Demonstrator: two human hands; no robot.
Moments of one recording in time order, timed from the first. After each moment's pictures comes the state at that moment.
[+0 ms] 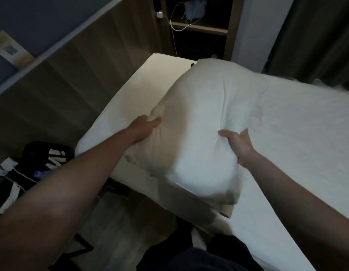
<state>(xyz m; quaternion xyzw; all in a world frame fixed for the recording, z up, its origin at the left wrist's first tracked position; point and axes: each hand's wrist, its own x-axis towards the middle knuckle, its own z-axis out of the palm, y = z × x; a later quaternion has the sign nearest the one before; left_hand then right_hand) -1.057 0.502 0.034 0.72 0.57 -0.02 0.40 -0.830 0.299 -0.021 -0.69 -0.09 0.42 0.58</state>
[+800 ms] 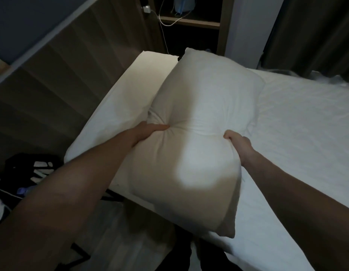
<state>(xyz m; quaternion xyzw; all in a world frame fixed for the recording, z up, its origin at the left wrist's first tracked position) -0.987 0.541 -0.005 0.62 0.59 -0.06 0.51 -0.761 0.322 -0.045 -0.72 0.05 0.47 0.51</state>
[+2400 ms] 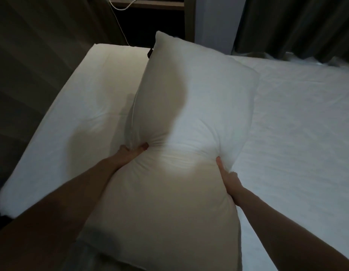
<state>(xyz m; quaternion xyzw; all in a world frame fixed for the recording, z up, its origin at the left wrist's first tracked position) -0.895 0.618 -0.196 0.64 0.61 -0.15 0.45 -0.710 0.335 -0.255 -0.79 0.12 0.48 0.37</state>
